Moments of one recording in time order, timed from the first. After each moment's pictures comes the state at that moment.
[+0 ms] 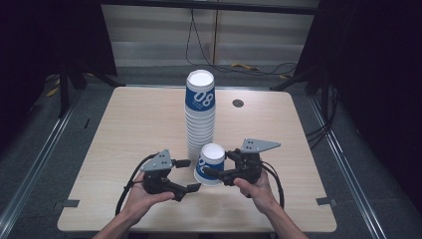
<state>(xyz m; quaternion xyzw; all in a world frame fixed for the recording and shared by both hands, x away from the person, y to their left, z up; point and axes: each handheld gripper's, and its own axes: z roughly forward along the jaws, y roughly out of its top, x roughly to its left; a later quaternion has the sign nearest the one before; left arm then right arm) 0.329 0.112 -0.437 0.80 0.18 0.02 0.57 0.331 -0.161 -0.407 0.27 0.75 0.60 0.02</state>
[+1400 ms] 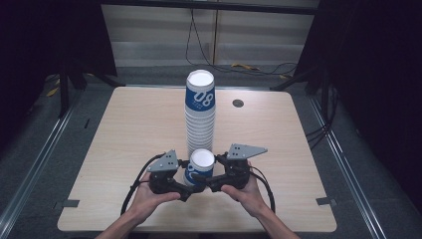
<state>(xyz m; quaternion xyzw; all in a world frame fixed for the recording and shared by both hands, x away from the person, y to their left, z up) 0.332 0.098 -0.441 0.80 0.16 0.02 0.57 0.323 -0.131 -0.414 0.25 0.76 0.60 0.04</state>
